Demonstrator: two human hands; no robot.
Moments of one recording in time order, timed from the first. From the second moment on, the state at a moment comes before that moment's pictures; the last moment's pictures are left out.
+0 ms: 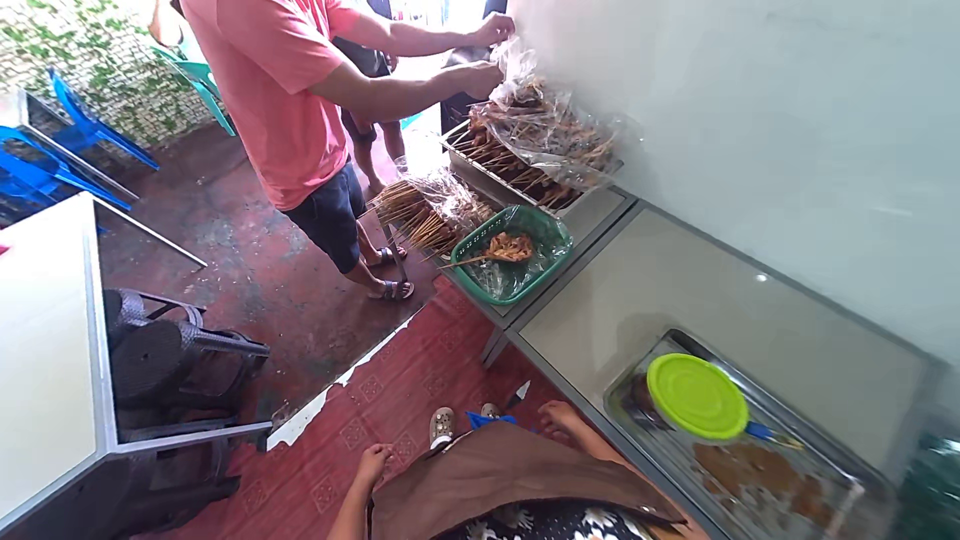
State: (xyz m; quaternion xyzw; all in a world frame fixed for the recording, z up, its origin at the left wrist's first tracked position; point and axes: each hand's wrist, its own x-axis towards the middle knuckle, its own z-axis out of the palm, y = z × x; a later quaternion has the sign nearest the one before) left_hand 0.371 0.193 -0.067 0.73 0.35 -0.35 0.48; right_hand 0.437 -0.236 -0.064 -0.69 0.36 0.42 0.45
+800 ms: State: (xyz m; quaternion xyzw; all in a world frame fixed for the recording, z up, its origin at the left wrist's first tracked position) left_hand 0.354 0.205 -0.130 0.71 0.36 -0.34 0.50; right_hand 0.443 -0.228 -0.079 -0.69 0.36 0.43 0.46
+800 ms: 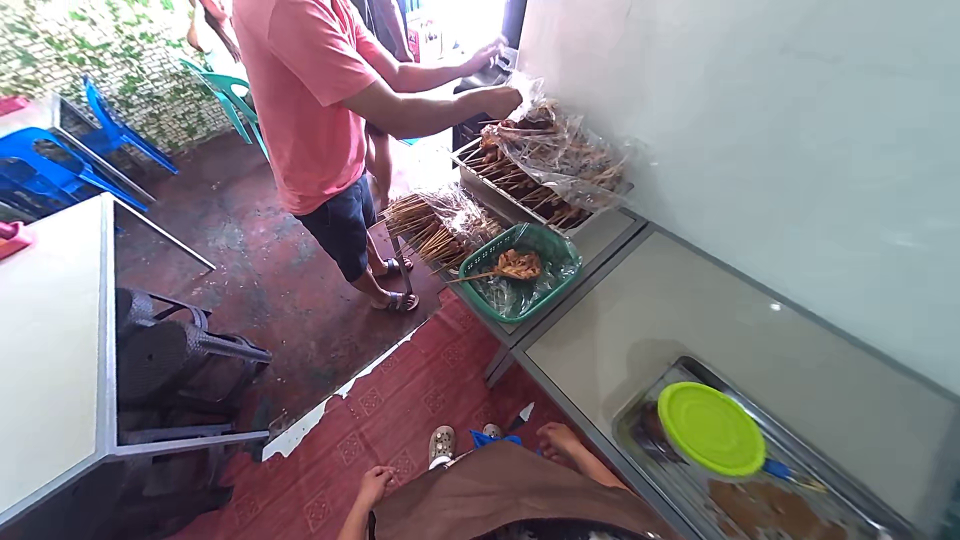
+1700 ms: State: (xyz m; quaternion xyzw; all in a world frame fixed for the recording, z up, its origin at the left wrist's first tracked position) left_hand 0.362 0.195 -0.087 0.70 0.37 -0.33 0.52; right_hand 0.459 -0.232 -0.082 -0.71 0.34 0.44 0.44
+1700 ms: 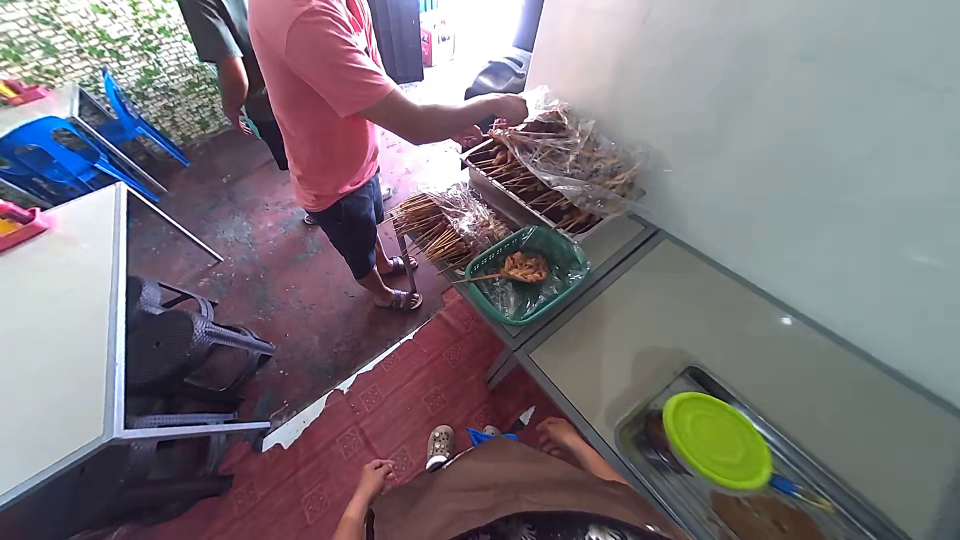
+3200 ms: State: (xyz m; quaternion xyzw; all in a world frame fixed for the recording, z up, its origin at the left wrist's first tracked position) left_hand 0.361 0.197 -0.105 0.70 0.36 -0.33 0.52; right_hand 0.444 -0.224 -0.080 -0.70 0.36 0.41 0.46
